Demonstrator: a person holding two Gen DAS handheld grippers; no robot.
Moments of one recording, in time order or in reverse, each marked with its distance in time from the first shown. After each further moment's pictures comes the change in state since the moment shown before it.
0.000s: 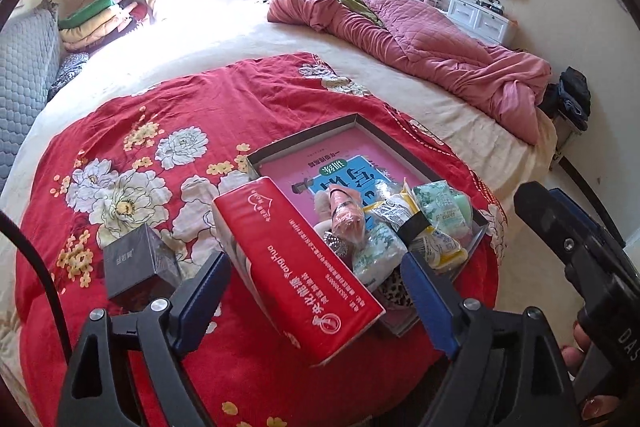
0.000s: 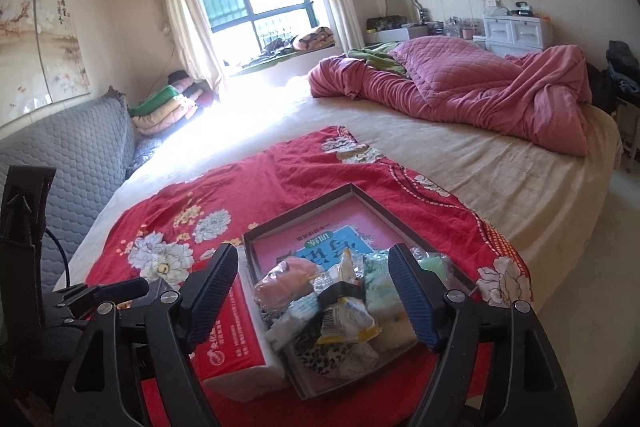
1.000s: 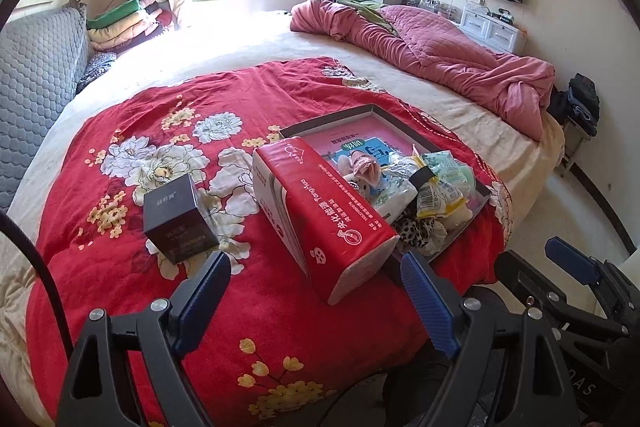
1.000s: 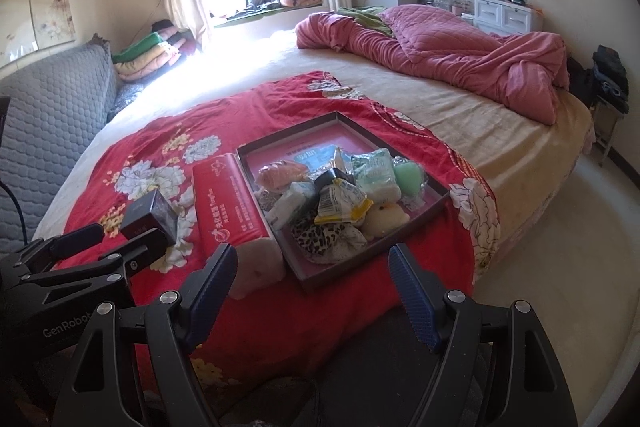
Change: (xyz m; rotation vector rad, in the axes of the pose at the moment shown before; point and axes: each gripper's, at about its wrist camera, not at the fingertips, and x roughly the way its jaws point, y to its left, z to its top) left arm -0.045 0.006 -0.071 -0.023 -0.059 0.067; right arm -0.036 0.024 -0.071 -0.064 0.190 -0.127
